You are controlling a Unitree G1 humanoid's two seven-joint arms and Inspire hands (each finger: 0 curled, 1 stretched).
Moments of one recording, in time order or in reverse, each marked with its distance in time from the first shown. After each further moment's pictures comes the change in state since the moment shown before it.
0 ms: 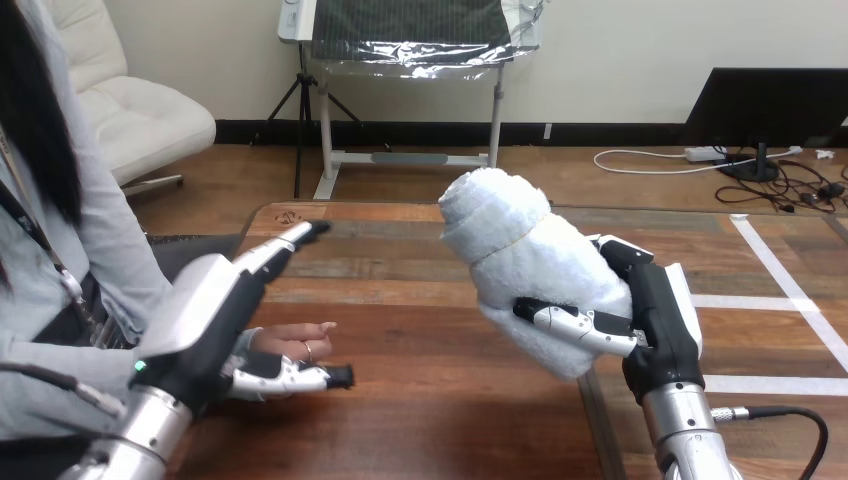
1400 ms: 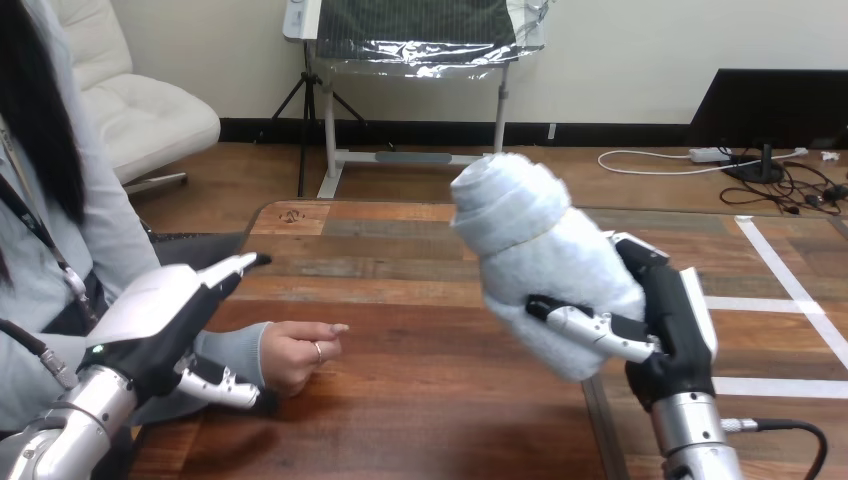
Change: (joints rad) left arm -0.171 0.155 -0.120 0.308 0.079 0.064 -0.065; right arm 0.095 0.025 -0.028 -0.177 0.165 0.020 0.159
